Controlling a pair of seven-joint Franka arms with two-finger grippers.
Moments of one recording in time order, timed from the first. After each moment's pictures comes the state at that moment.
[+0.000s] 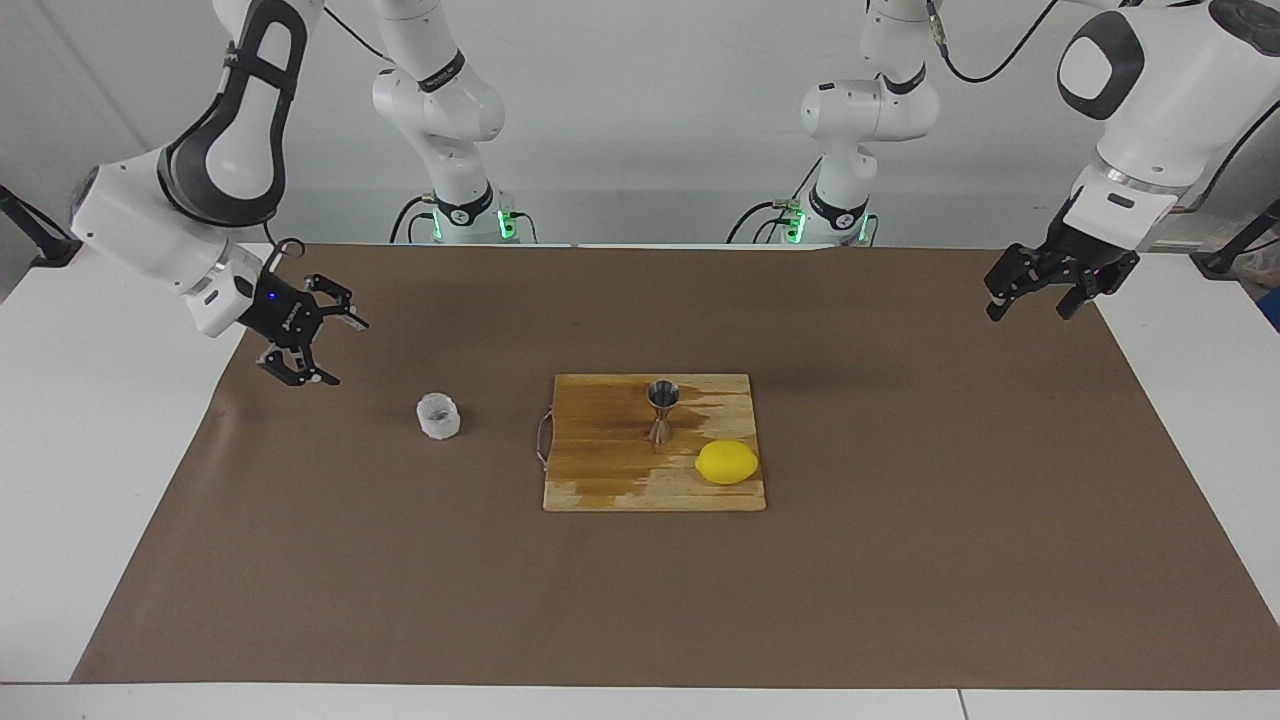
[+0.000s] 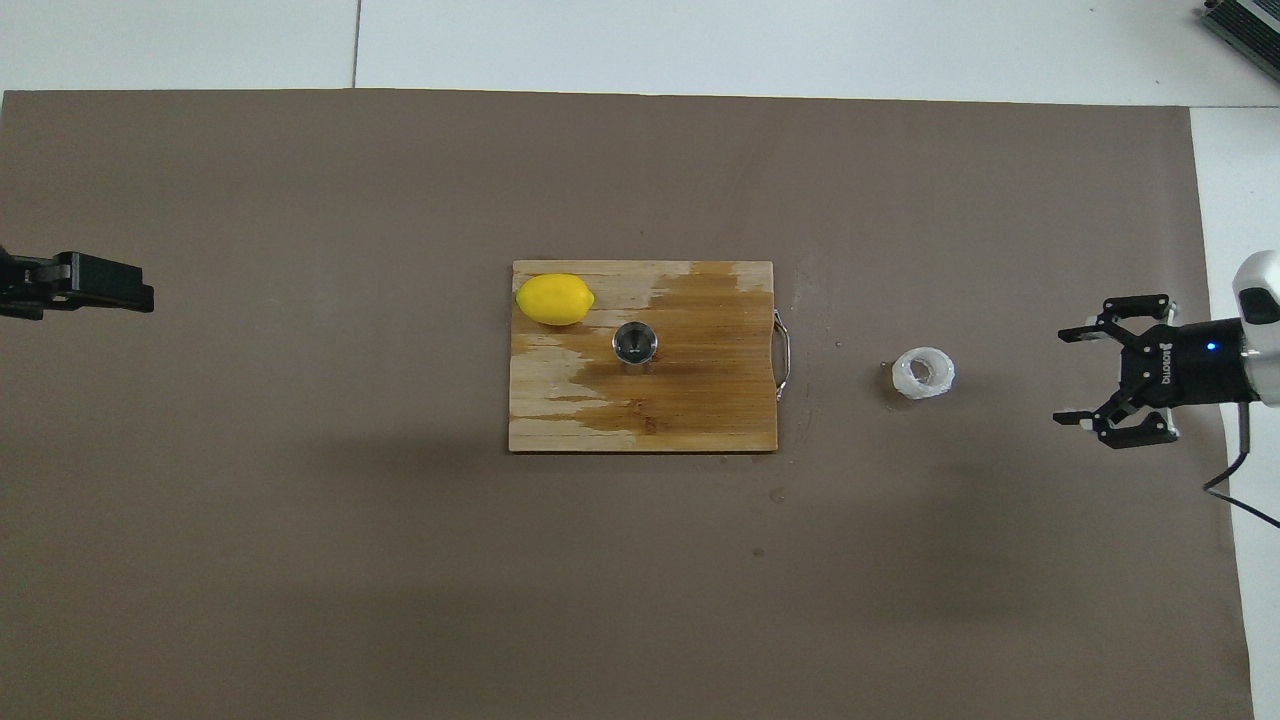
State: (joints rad) left arm -0.07 -0.02 0.07 -1.68 -0.03 1.73 0.01; right arm -0.33 0.12 0.01 -2.03 0.63 1.88 -1.91
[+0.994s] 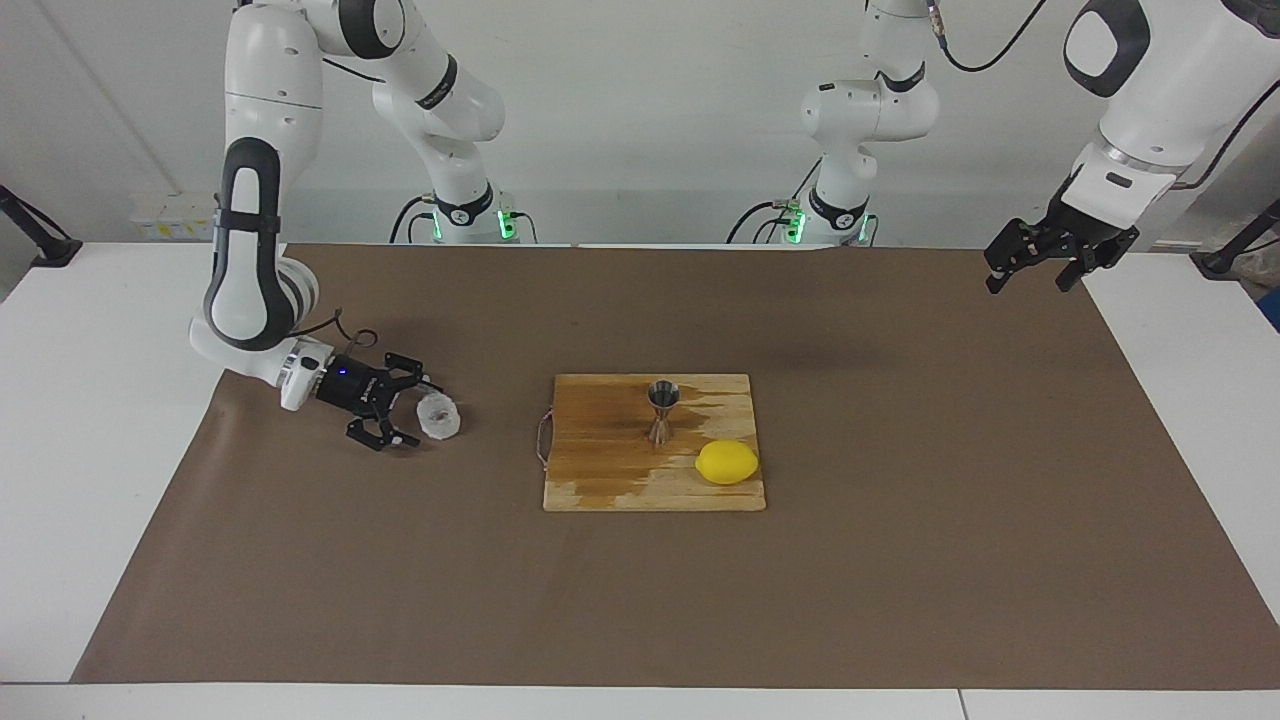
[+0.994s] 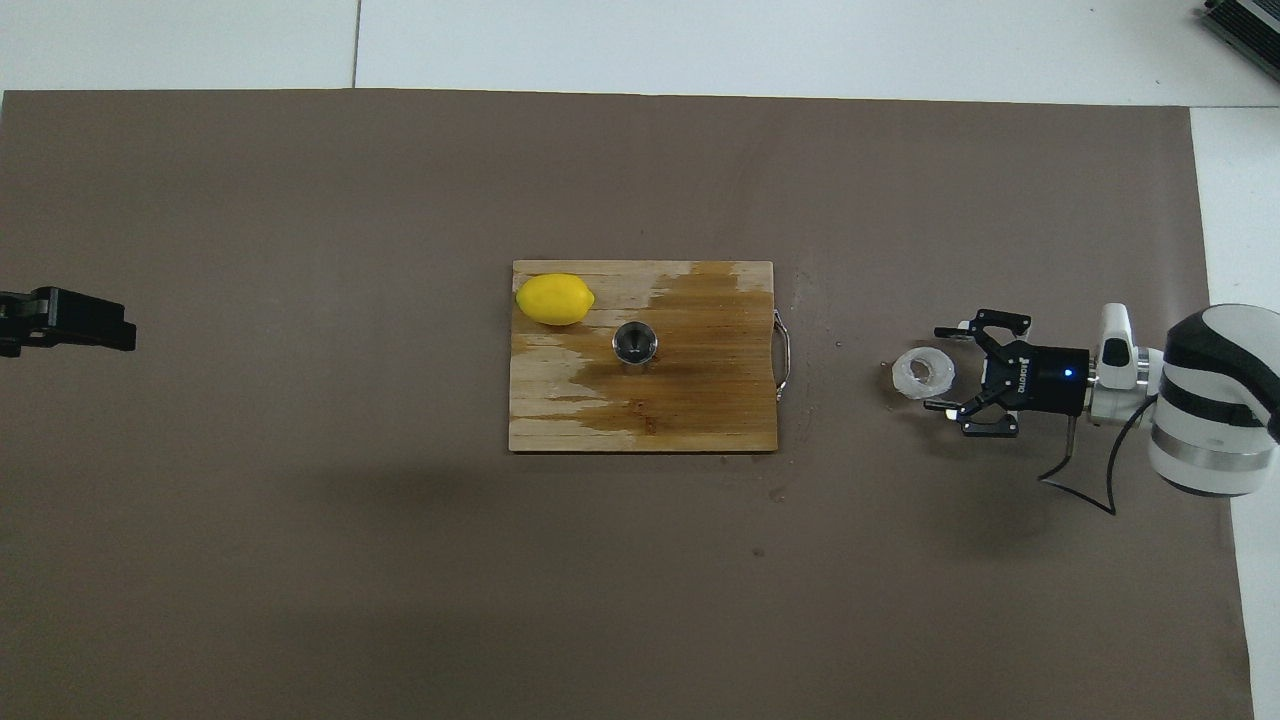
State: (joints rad) left arm -0.06 -0.06 0.07 -1.68 -0.02 1.63 0.04; right arm -0.29 0.38 0.01 -2.13 1.22 1.95 -2.43
